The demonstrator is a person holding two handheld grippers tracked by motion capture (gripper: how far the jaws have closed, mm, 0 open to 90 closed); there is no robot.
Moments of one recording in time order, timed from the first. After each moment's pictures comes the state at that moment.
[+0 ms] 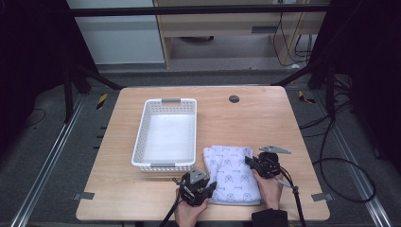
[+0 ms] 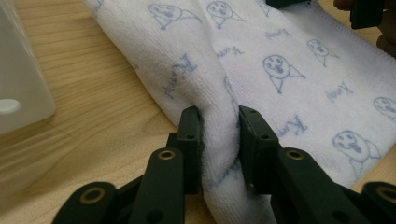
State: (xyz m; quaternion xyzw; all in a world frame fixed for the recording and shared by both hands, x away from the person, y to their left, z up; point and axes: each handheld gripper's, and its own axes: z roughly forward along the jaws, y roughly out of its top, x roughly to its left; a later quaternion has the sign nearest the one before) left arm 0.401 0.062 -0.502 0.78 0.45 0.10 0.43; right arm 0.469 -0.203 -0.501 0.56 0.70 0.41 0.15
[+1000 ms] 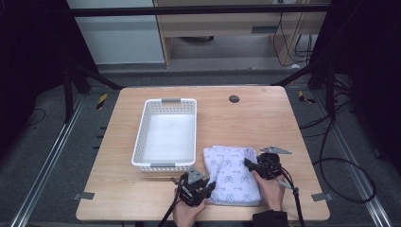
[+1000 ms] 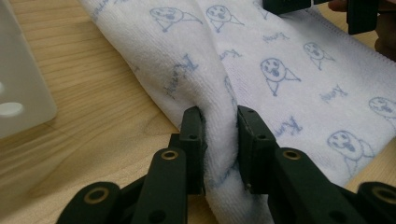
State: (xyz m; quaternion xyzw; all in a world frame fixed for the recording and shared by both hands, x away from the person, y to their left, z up) left arm 0.401 0.066 -0.501 0.78 0.44 0.09 0.43; right arm 0.466 -0.206 -0.499 0.56 0.71 0.39 0.16
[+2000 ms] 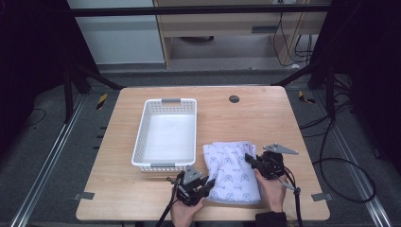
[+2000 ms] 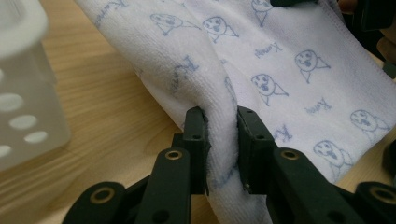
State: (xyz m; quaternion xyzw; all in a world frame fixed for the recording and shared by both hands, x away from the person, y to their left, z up) left arm 0.396 0.075 -0.482 0.77 0.42 0.10 0.47; right arm 0.450 -0.201 -0.463 0.54 0.69 0.45 0.16
